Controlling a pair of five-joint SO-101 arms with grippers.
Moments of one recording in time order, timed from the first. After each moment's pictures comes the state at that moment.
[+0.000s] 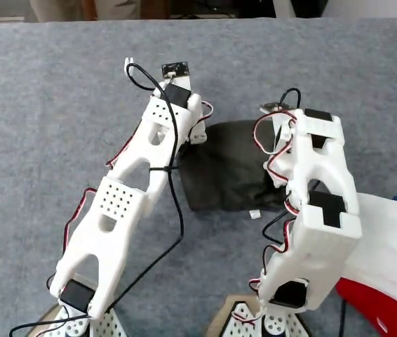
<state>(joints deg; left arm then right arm) 19.4 67.5 -73.6 92.7 23.3 8.8 24.4 9.9 74.9 25.4</state>
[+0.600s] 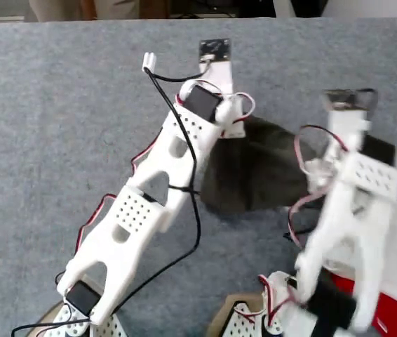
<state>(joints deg) 31.6 60.3 -92.0 100.1 23.8 23.7 -21.7 26.6 79.7 20.3</state>
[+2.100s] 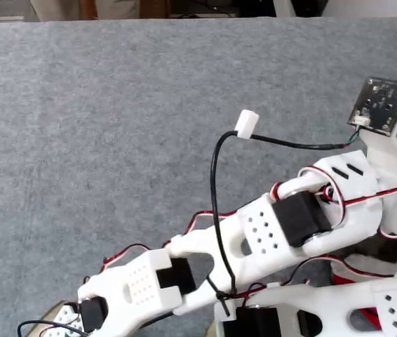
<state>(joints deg) 68.4 36.2 -74.5 50.9 31.9 82.4 -52.4 29.8 76.5 20.6</state>
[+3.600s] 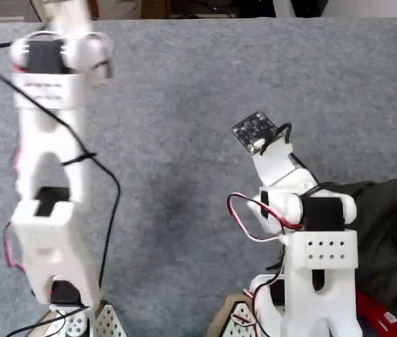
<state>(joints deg) -3.5 22.1 -57.1 100.4 -0.5 -3.7 -52.4 43.4 85.5 26.0</state>
